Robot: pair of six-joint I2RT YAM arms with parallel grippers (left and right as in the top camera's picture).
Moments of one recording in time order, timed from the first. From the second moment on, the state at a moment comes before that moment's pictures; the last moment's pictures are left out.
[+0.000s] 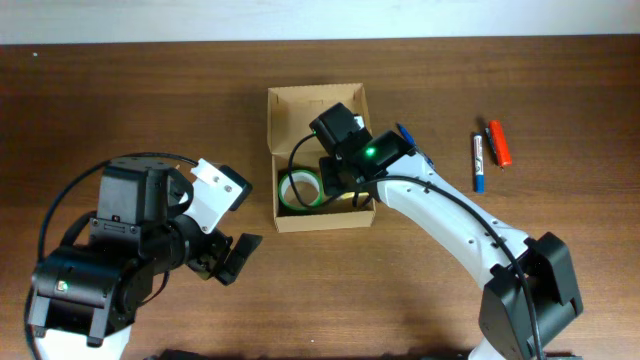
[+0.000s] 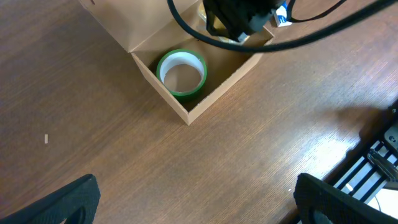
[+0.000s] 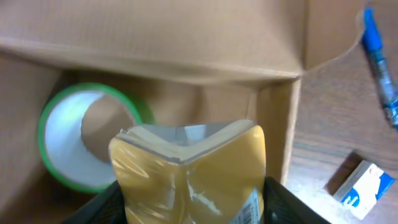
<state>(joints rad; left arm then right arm) -0.20 1.03 1.36 -1.30 0.31 0.38 0.62 1.81 1.47 -0.85 0.17 0.45</state>
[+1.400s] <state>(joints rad) -0.20 1.03 1.36 -1.30 0.31 0.38 0.62 1.86 1.38 -0.68 0.26 0.55</state>
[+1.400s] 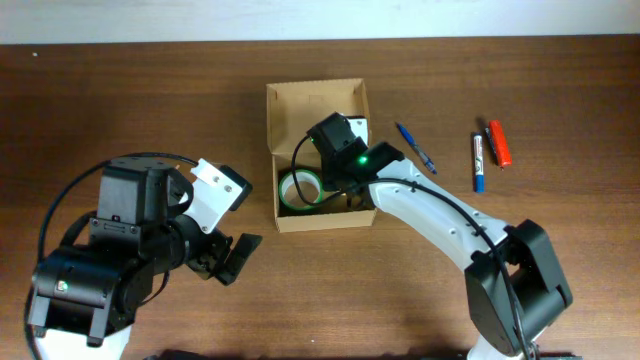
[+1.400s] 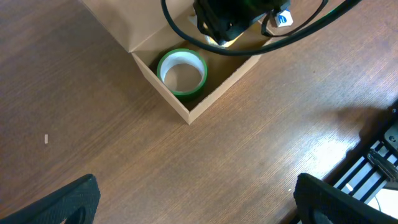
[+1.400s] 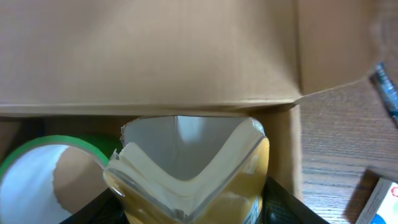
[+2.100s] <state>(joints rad) -0.20 1.03 1.36 -1.30 0.31 0.38 0.62 1.86 1.38 -0.68 0.26 0.55</state>
